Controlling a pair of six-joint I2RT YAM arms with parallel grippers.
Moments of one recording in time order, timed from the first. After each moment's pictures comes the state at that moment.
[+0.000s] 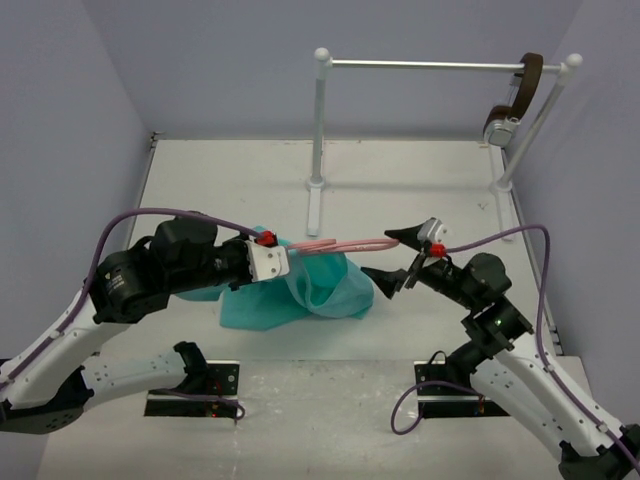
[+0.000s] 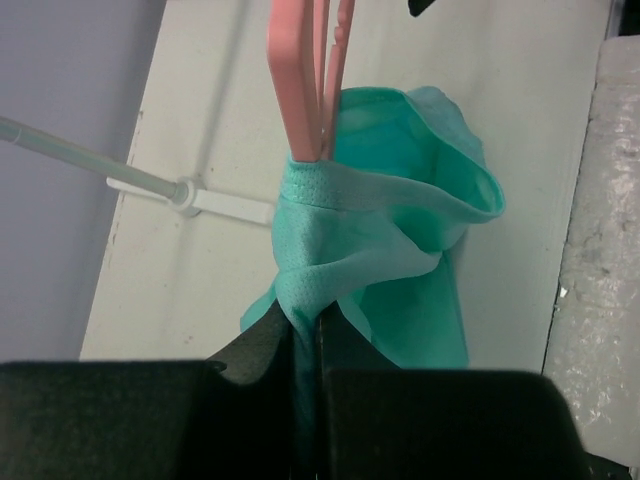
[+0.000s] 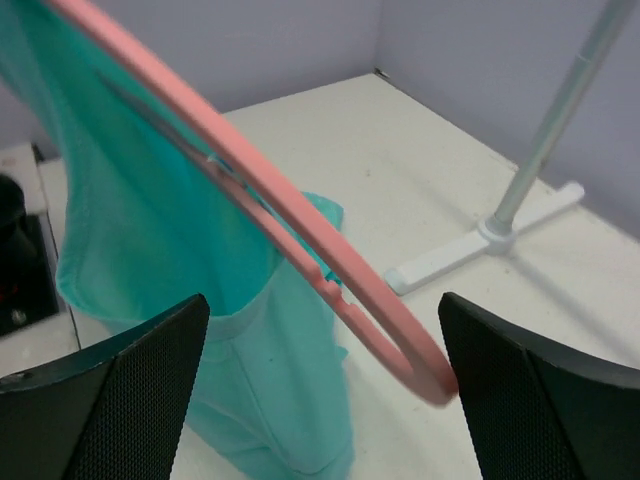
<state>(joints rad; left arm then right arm) -0.96 0.91 1.37 -0.95 0.09 0.54 0.57 0.56 0.55 0.06 -0.43 -0.01</state>
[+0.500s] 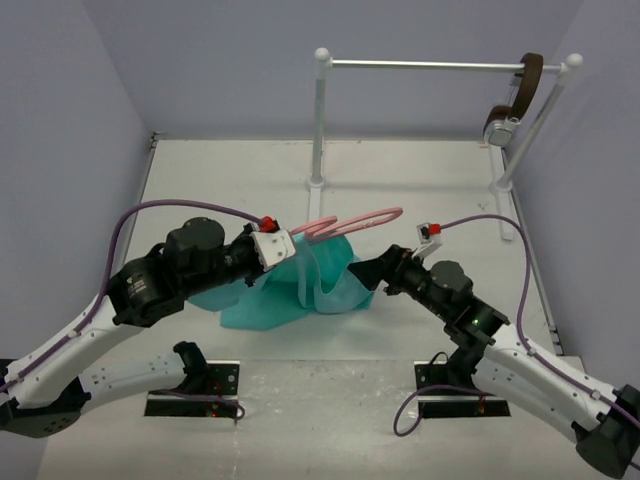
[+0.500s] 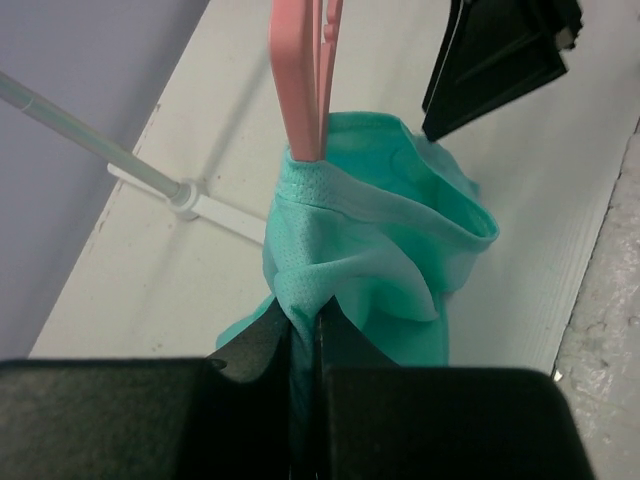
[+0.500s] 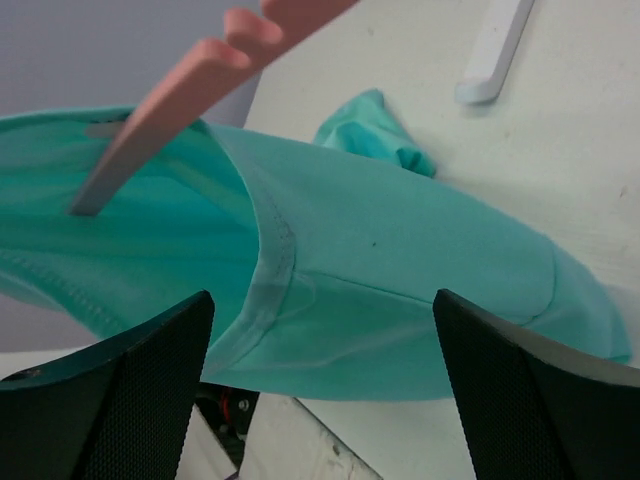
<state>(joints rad) -0.96 0.87 1.22 -0.72 0.00 0.39 0.73 0.61 0.42 0.03 0.00 0.85</state>
